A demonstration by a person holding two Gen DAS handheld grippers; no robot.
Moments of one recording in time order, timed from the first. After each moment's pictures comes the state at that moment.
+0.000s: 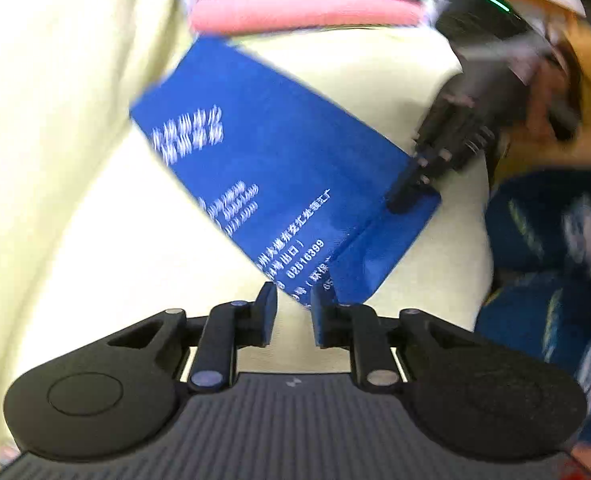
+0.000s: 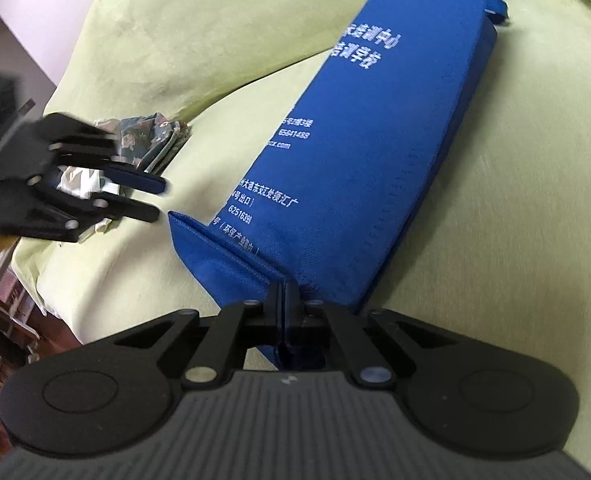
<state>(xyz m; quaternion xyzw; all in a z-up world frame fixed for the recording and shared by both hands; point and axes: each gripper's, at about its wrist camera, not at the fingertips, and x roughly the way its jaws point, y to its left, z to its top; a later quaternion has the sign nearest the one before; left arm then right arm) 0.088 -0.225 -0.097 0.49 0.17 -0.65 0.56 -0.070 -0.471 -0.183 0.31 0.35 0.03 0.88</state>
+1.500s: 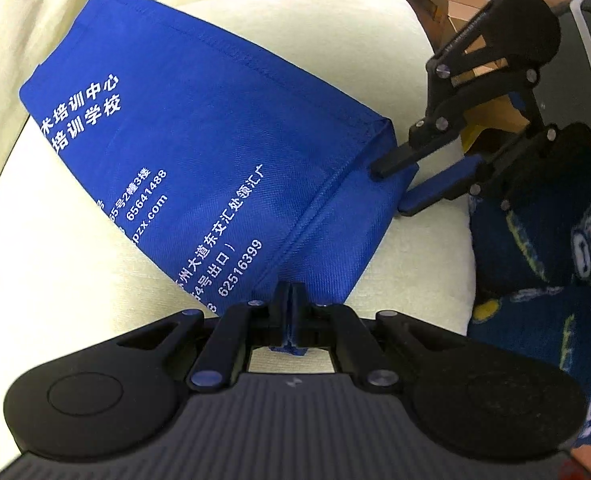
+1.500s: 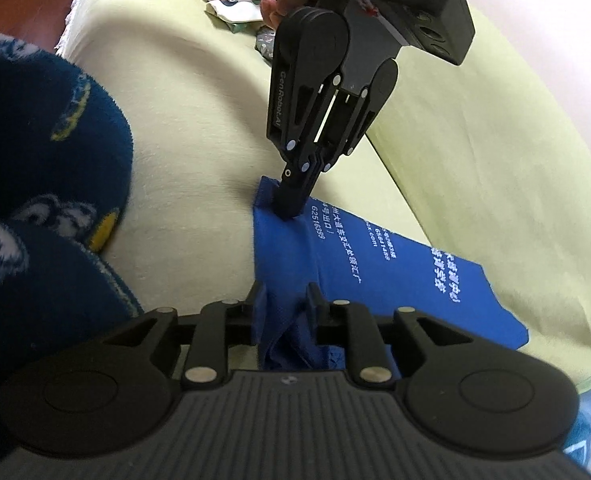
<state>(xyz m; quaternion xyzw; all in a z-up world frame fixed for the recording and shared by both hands) 0.097 -0.321 -0.144 0.49 0.28 -0.68 0.47 -0.098 -0.324 -0.176 -0.38 0.29 0.08 0.87</state>
